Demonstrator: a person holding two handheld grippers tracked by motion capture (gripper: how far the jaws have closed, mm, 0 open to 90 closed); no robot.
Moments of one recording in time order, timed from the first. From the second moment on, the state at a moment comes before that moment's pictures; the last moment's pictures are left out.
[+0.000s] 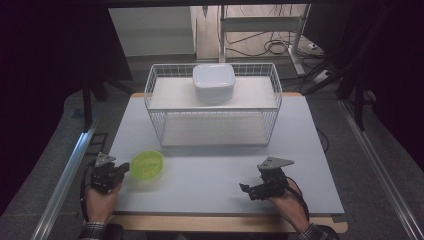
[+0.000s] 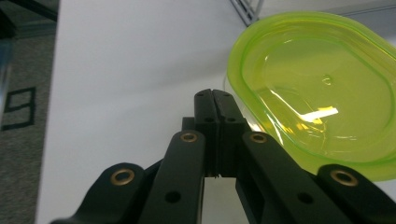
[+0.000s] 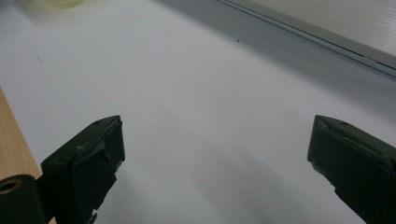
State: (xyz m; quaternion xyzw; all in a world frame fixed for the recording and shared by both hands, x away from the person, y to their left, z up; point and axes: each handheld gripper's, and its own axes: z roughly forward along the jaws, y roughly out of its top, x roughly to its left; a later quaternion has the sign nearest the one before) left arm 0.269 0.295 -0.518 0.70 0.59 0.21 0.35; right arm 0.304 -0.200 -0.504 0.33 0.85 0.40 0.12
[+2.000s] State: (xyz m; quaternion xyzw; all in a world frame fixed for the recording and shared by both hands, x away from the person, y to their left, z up) left arm 0.299 0.169 -0.540 0.81 0.44 0.10 0.39; right arm 0.304 -0.191 -0.511 0.32 0.86 0.39 0.10
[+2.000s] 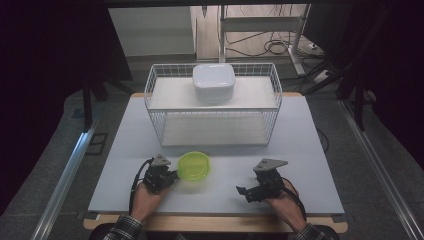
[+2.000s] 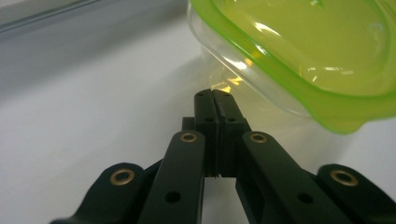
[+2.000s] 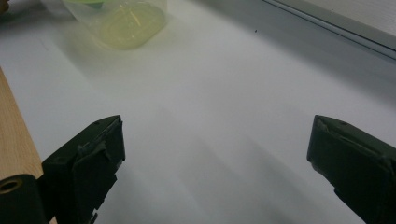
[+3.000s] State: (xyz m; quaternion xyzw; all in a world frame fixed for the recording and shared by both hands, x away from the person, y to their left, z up) left arm 0.268 0.161 -0.515 0.81 0.40 0.19 0.39; right arm 0.304 -0.192 -0.511 0.32 0.86 0.39 0.10
